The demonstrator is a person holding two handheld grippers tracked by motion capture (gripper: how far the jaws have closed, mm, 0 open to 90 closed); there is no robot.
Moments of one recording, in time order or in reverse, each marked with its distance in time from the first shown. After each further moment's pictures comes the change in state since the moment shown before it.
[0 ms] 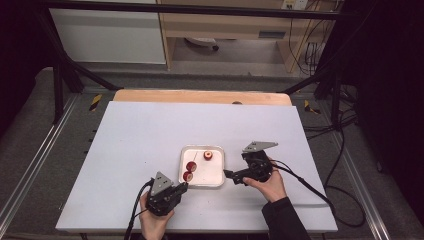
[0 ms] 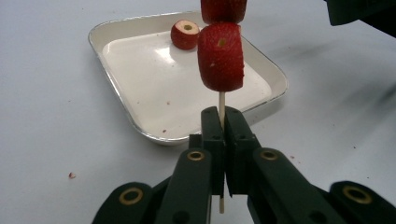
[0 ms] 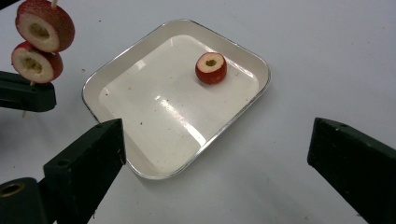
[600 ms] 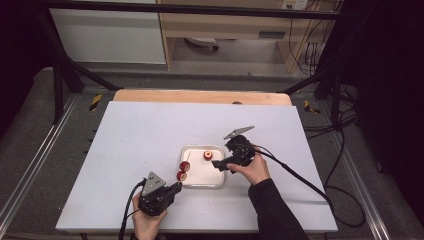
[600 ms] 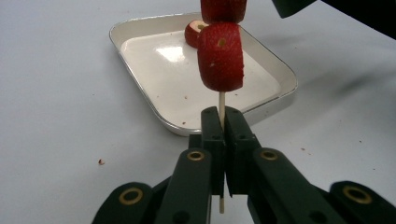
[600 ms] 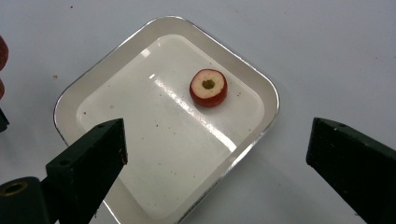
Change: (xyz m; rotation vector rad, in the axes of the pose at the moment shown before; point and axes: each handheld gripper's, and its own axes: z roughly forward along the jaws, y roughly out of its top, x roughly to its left) left arm 0.012 -0.003 -0.010 -0.005 -0.002 -0.009; right arm 0.004 0.046 0.042 0.161 -0.030 -0.005
